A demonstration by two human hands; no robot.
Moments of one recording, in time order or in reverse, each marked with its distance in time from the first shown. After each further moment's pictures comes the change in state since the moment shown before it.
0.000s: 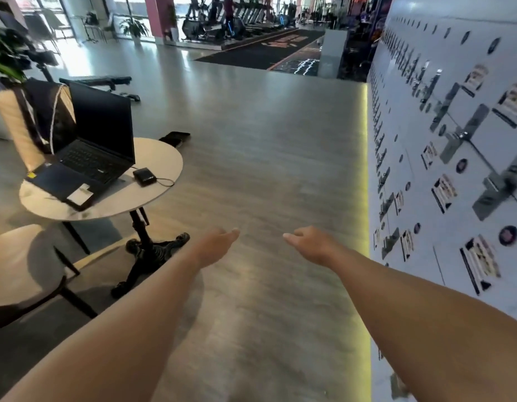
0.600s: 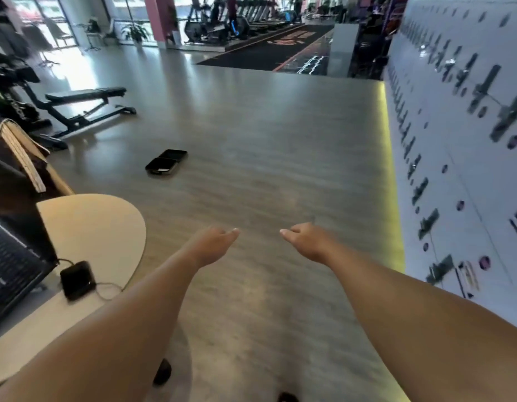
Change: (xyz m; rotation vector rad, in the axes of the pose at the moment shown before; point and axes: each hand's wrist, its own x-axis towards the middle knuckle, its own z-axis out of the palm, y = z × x) left_hand 0.446 0.071 -0.097 0.119 0.024 -0.031; right_hand 0.459 -0.013 -0.144 0.018 0.014 -0.046
